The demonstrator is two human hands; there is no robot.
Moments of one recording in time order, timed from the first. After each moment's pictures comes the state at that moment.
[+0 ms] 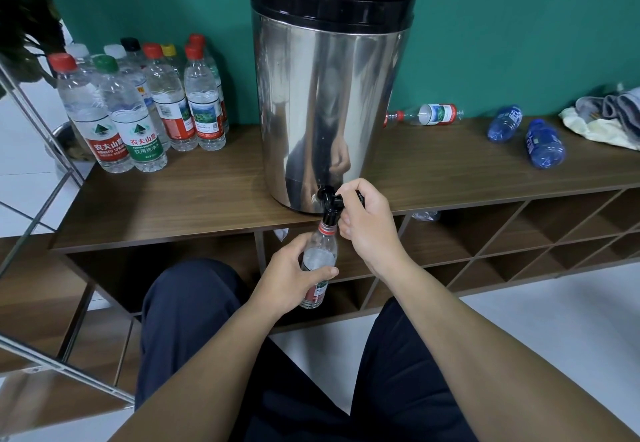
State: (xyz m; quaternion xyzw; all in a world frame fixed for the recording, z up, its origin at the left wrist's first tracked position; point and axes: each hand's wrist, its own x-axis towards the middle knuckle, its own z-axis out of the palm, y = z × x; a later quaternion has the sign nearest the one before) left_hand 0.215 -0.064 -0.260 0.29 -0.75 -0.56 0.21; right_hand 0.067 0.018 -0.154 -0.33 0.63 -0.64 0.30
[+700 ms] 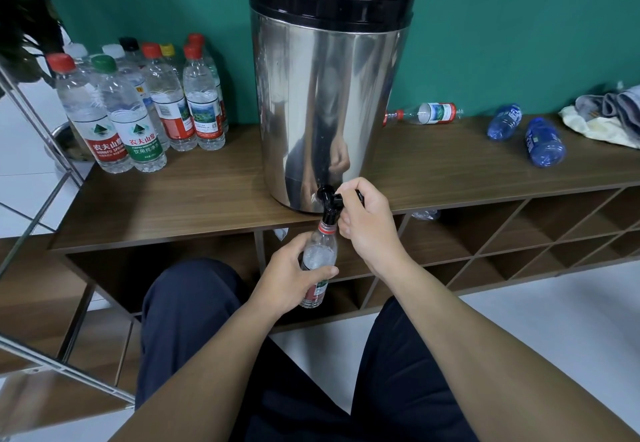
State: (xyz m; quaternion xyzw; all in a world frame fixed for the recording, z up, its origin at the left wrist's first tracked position) left_hand 0.213 -0.064 -0.263 0.28 -0.74 -0.56 0.22; right_hand 0.067 0.017 -0.155 -0.33 0.63 -0.64 0.29
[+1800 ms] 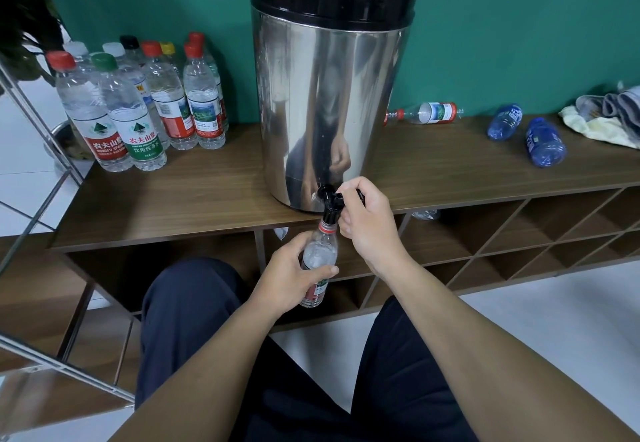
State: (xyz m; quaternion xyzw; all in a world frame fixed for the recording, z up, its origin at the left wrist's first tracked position) left_hand 0.214 -0.063 -0.260 0.29 -0.74 -0.57 0.21; right_hand 0.067 0.020 -0.152 -0.33 0.63 -0.63 0.29
